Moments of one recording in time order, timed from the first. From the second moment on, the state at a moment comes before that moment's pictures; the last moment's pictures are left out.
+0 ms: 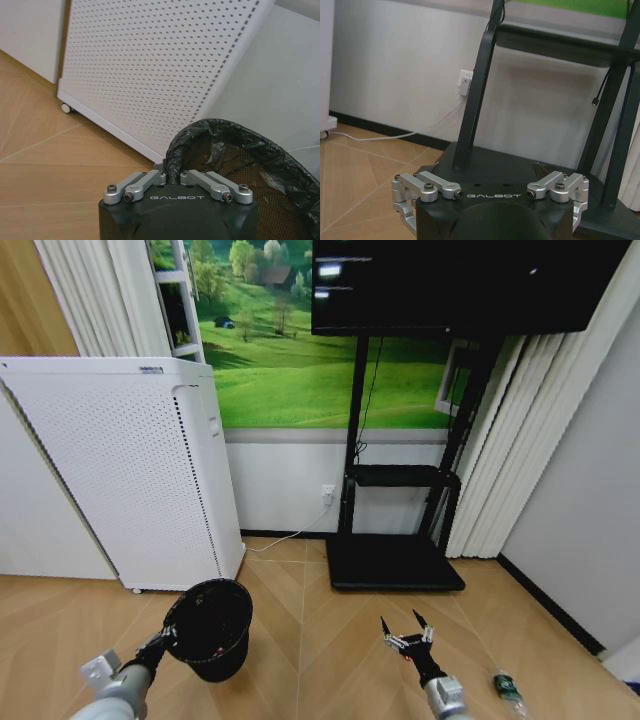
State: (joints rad) left arm 1.74 -1.09 -0.83 -2.16 -1.09 0.30 -0.43; right arm -1.47 1.22 0.50 1.65 0.10 0.15 0.03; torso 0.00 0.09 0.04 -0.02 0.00
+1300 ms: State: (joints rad) left arm 1.83 -1.16 -0.81 -2.23 -1.03 0.28 -0.42; right arm -0.98 1.28 0.43 0.73 0.08 0.02 0.07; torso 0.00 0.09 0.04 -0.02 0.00
